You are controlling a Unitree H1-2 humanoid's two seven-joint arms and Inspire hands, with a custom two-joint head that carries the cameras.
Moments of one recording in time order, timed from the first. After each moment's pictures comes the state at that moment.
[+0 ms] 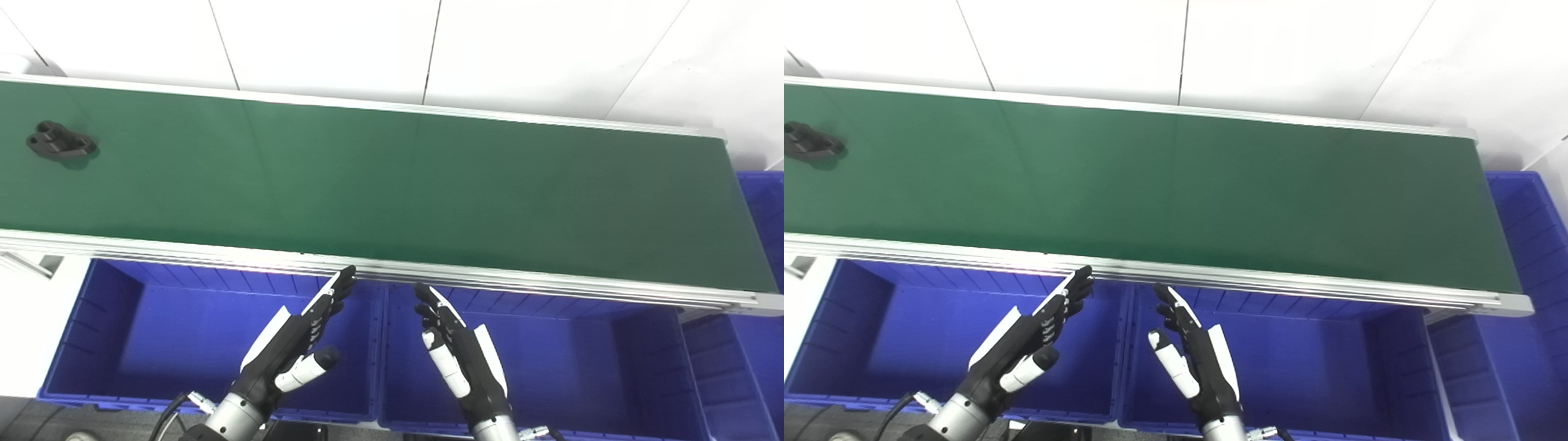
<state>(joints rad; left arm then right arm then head) 0.46 0.20 -0.36 -0.36 0.07 0.06 -0.30 0.55 0.00 0.42 -0.22 -0.25 -0.02 -0.07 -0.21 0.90</state>
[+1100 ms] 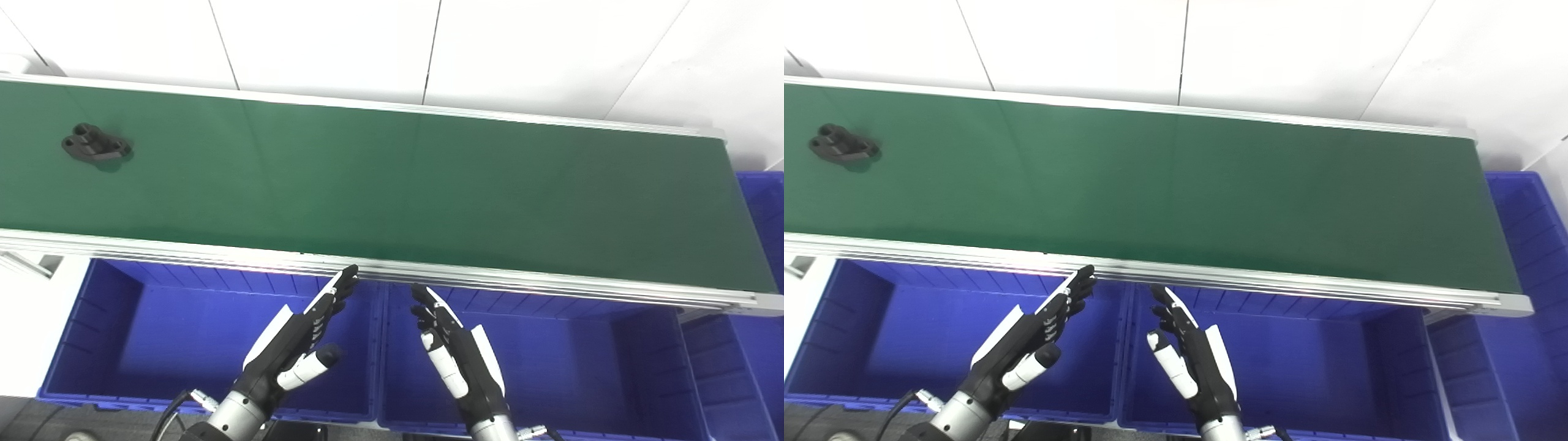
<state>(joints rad) 0.46 0.20 -0.37 -0.36 0.08 0.07 -0.30 0.55 0.00 0.42 -0.21 -0.23 -0.02 -0.05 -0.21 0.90</state>
